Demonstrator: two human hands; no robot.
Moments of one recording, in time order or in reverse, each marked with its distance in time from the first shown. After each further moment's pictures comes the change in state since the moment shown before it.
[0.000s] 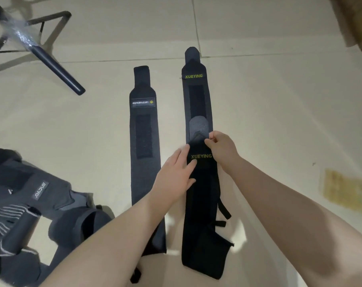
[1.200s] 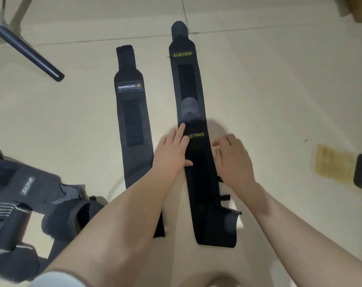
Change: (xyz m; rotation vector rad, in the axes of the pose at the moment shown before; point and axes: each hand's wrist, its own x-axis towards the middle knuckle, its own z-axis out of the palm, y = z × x) left_hand 0.030 0.003 -0.001 0.054 -0.109 -0.085; right_hand -0.083 0.031 -0.015 -0.525 0.159 -0.238
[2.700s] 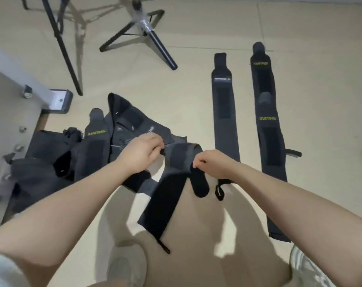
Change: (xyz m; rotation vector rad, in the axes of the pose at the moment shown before) left_hand -0.311 -0.229 -0.018 -0.341 0.220 -0.031; right_hand -0.123 -0.254 0.062 -0.010 -0.674 -0.228
